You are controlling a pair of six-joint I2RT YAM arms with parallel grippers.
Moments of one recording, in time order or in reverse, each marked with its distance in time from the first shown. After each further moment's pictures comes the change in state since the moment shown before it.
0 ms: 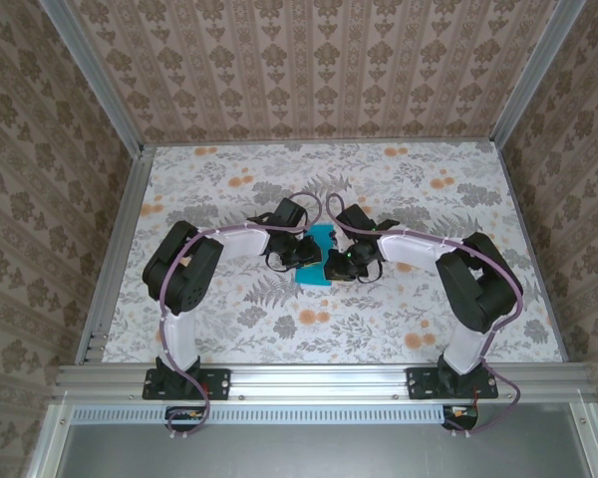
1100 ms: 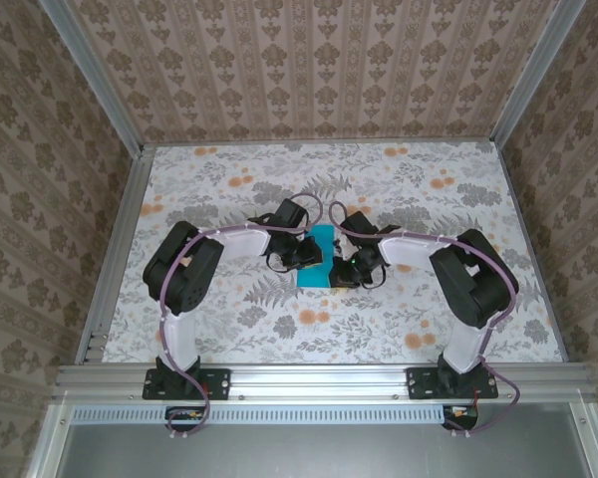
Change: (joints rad) left arm -0.006 0.000 0.000 -0.004 0.004 0.000; right arm -0.028 0.022 -0.069 0.003 -0.027 -0.035
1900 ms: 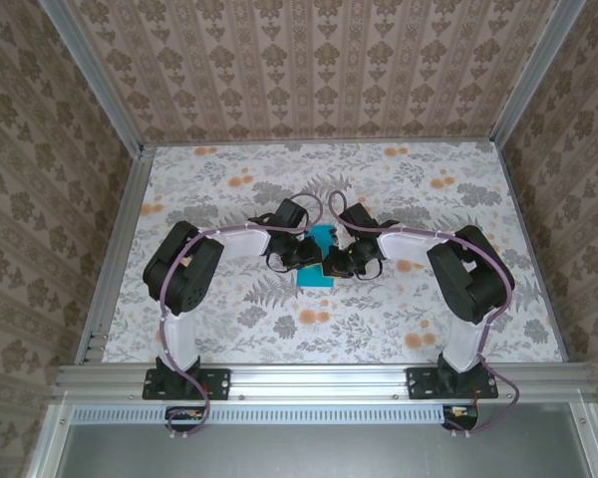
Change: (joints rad) left arm 0.000 0.000 0.000 0.001 0.004 -0.001; right arm -0.017 0.046 0.053 0.108 -0.047 0.038
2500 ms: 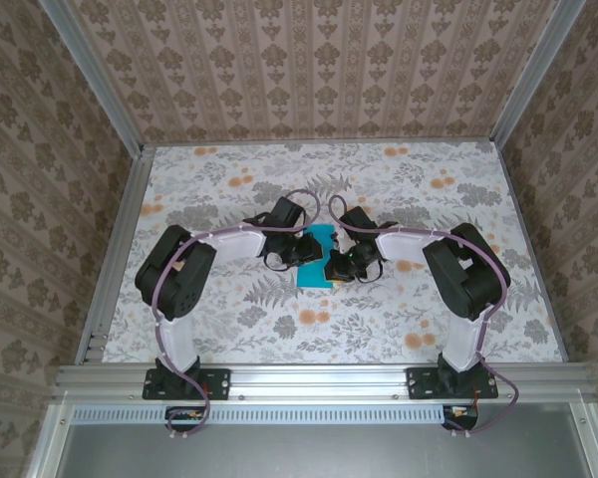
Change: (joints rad) left arm 0.001 -0.067 -0.043 0.061 0.006 -0.019; right arm 0.000 0.030 -0.008 -0.022 0.001 -0.002
